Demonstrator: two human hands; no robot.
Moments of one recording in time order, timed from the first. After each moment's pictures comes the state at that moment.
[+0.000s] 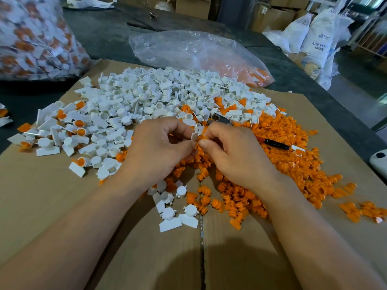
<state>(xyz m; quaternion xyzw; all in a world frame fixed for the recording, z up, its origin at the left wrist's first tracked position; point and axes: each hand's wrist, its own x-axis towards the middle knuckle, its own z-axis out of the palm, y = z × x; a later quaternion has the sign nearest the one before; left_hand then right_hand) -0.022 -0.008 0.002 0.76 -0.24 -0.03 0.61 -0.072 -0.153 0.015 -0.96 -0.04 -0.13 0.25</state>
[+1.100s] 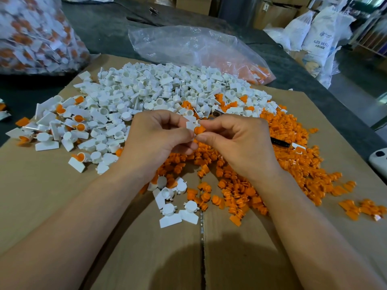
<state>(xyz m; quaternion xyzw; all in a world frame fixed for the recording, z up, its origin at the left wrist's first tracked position) -0.019 -0.009 0.009 0.64 -0.16 -0.14 0.74 -0.069 -0.153 0.011 -0.87 -0.05 -0.26 0.40</state>
